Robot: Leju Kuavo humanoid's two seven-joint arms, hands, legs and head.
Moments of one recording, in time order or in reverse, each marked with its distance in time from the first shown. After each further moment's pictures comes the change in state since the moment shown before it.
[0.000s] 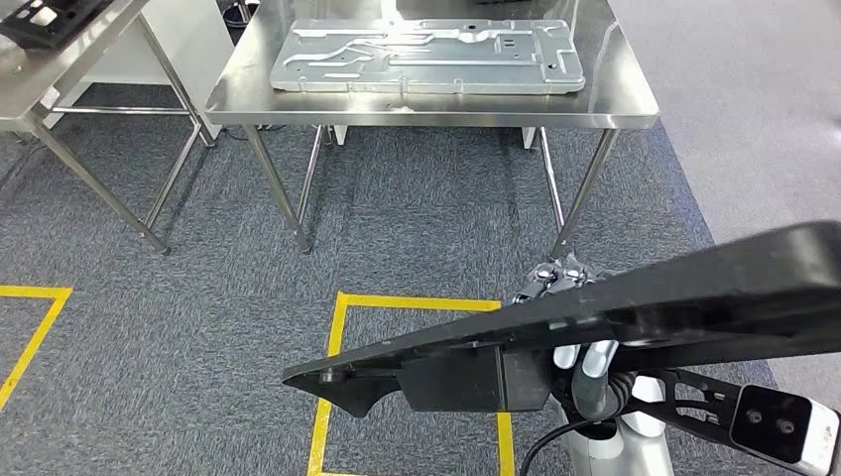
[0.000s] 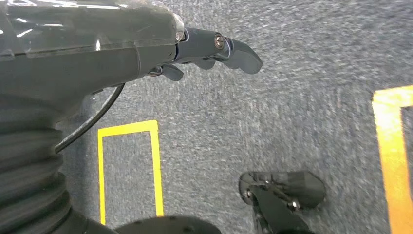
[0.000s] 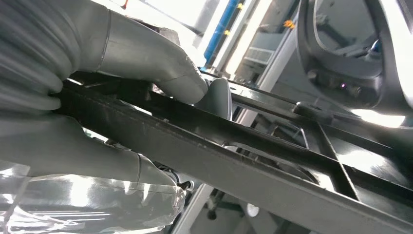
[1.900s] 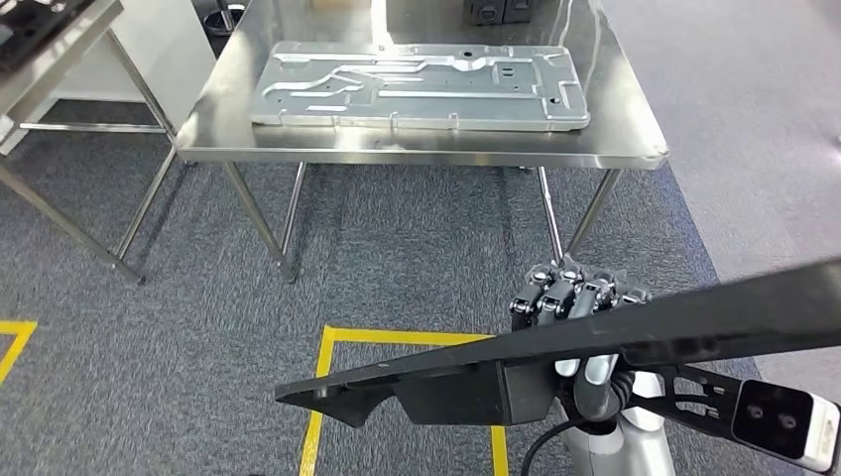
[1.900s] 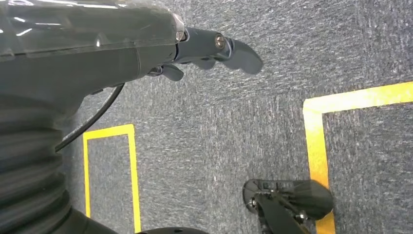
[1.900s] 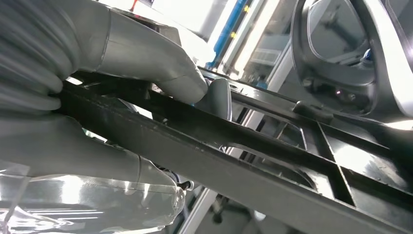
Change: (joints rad) left arm 0.002 -0.004 0.001 0.000 -0.008 0.003 0.003; right arm -0.005 -0.023 0.011 -0.007 -0.030 0.009 0.004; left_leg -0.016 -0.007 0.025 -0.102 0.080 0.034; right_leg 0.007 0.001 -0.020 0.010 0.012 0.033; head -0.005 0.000
